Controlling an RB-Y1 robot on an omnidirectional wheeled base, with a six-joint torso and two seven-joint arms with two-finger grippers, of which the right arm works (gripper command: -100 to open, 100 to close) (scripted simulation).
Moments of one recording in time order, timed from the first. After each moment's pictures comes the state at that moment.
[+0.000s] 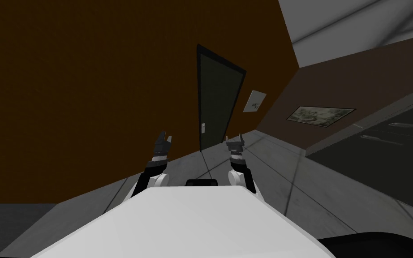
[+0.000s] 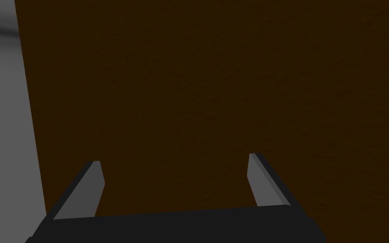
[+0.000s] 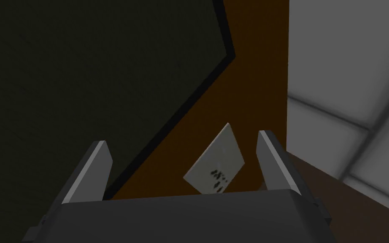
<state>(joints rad) 0.45 -0.13 0.14 -2.16 -0.24 -0.47 -0.41</state>
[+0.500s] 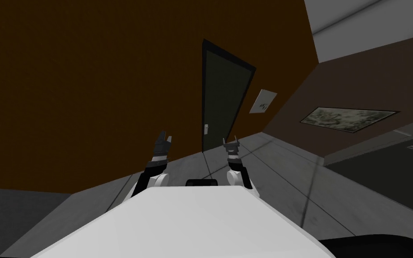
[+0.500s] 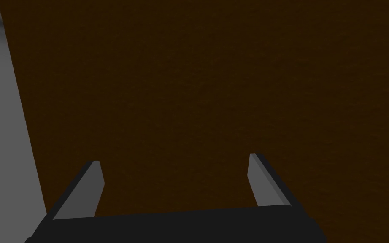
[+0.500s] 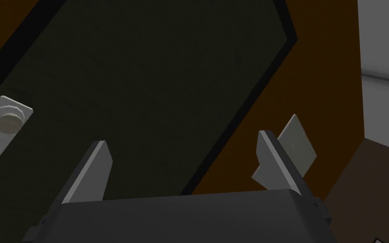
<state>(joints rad) 0.40 -0.19 0.18 -2.04 -0.35 -0.47 -0.52</state>
